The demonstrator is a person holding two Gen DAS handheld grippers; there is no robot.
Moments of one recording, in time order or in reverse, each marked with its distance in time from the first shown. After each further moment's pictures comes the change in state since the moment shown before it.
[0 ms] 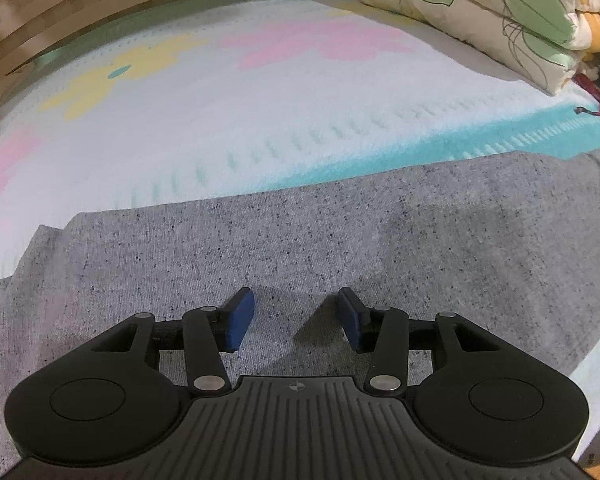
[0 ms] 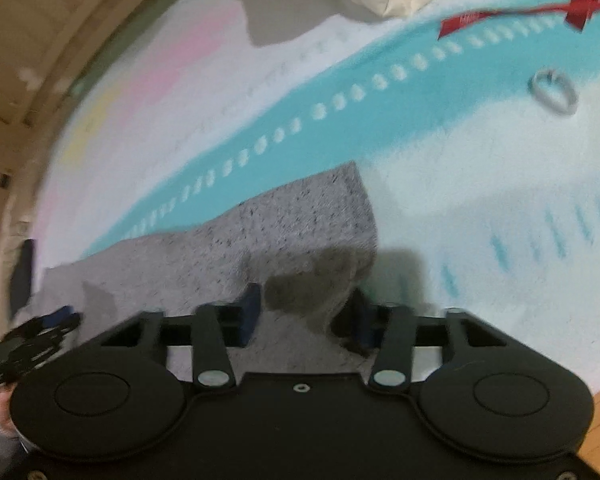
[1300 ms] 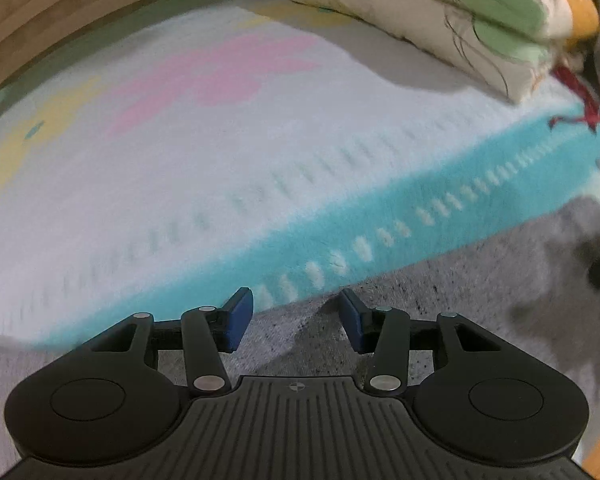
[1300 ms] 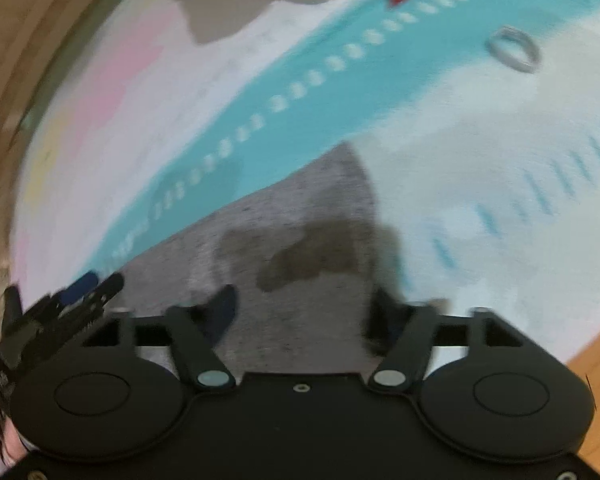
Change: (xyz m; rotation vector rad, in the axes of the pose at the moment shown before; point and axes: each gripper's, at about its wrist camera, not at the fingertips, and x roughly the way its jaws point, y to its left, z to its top) left arm 0.040 -0.139 0.095 0.042 0.032 -0.023; right arm 0.002 0.007 0.005 0.174 0.076 -0.035
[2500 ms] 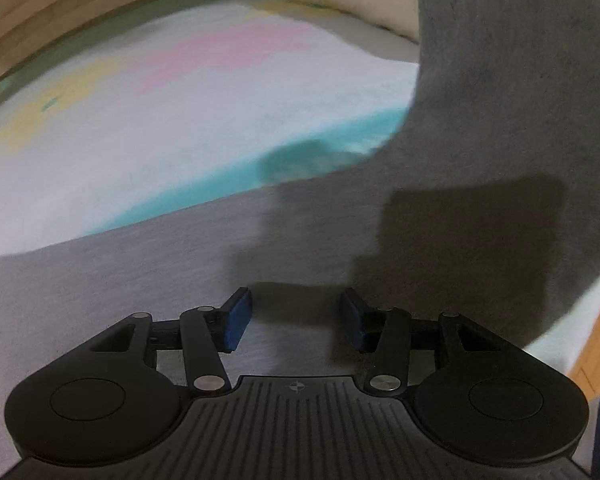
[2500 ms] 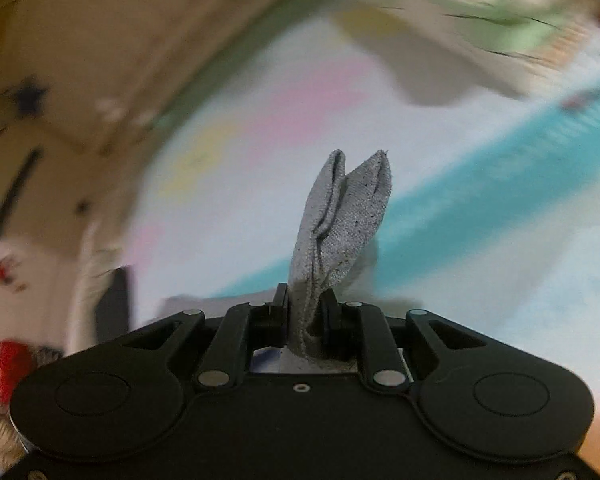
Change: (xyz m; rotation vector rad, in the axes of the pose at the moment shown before) left arm -0.050 0.032 -0.075 0.005 -0.009 -0.020; right arm -0.087 0.132 -0.033 -0.211 -0.153 0.305
